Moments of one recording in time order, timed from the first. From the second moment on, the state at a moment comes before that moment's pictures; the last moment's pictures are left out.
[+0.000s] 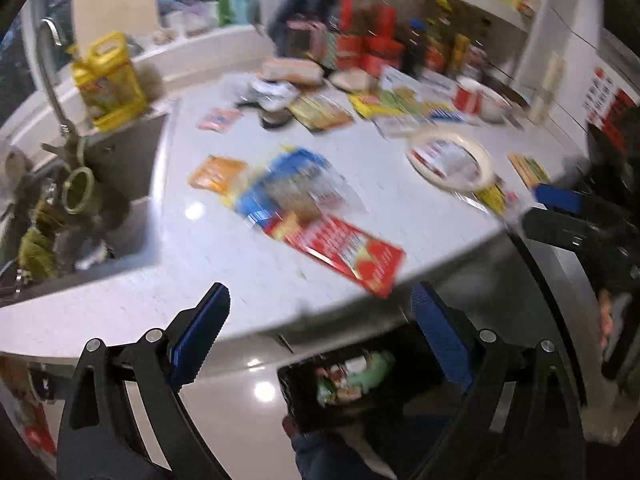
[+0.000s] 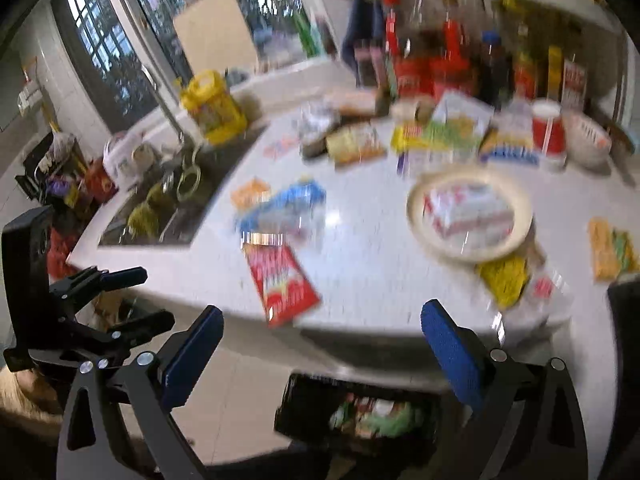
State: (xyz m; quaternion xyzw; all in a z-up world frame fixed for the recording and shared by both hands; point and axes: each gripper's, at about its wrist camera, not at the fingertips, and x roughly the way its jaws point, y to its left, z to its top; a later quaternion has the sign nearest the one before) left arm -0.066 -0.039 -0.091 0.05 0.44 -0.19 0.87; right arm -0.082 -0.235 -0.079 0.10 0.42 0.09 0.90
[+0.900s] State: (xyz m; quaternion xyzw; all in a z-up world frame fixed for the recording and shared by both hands) left arm -0.028 -0.023 -0.051 0.05 0.41 -0.08 0.91; right arm -0.052 -0.223 -0.033 0.10 0.38 0.05 0.92
